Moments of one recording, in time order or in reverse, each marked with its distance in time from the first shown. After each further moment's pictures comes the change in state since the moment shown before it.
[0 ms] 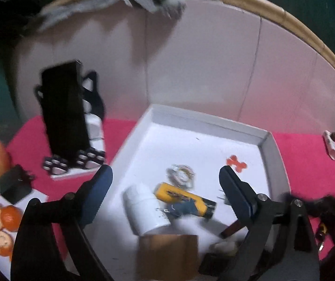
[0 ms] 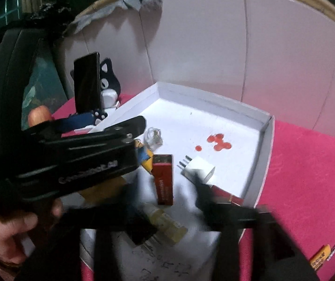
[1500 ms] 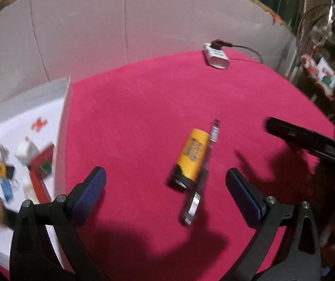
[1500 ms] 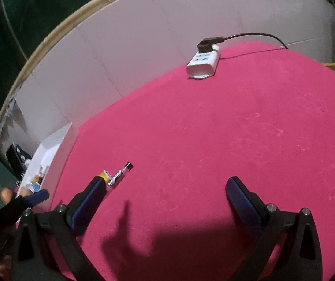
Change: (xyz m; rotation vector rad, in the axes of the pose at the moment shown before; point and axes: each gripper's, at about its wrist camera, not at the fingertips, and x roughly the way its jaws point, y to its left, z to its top) left arm -0.039 -0.249 -0.087 0.432 0.211 -0.427; right arm -0.160 -0.243 -0.160 0.653 -0.165 -0.269
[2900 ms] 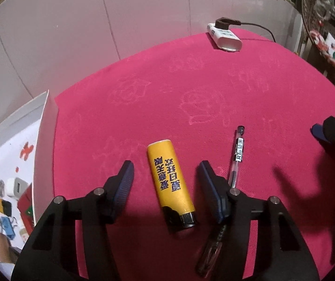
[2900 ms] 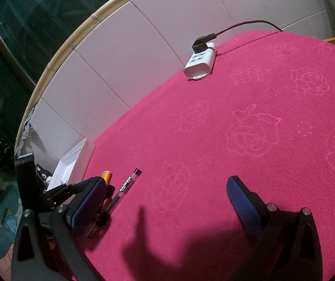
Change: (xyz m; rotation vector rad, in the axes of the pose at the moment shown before) left arm 0.051 0.001 0.019 0.092 0.066 0.055; right arm -0.005 -0.020 0.000 0.106 -0.025 0.111
